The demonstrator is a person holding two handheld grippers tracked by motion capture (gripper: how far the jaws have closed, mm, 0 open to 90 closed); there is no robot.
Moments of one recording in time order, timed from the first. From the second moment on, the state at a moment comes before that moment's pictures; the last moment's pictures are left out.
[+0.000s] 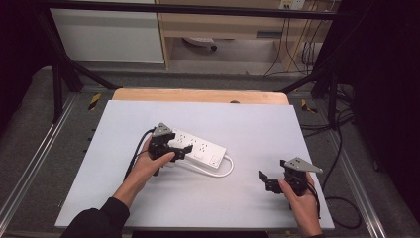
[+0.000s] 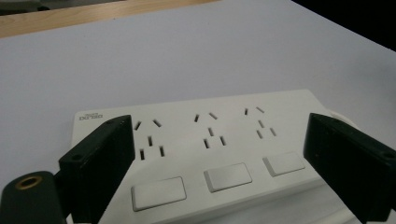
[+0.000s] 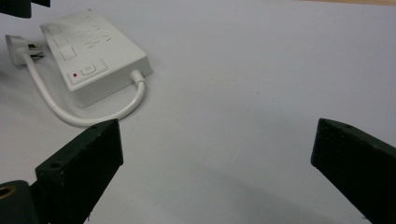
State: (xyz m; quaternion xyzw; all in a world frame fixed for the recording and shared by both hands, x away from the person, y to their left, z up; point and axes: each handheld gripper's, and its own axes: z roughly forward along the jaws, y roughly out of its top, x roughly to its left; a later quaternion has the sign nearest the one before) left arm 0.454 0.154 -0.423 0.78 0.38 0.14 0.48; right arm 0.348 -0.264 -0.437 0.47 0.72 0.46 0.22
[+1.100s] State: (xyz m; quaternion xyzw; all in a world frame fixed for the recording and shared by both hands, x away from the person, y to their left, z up) left arm 0.424 0.191 -0.388 0.76 0.38 0.15 0.50; right arm 0.349 -0.264 -0.438 0.47 0.73 0.46 0.22
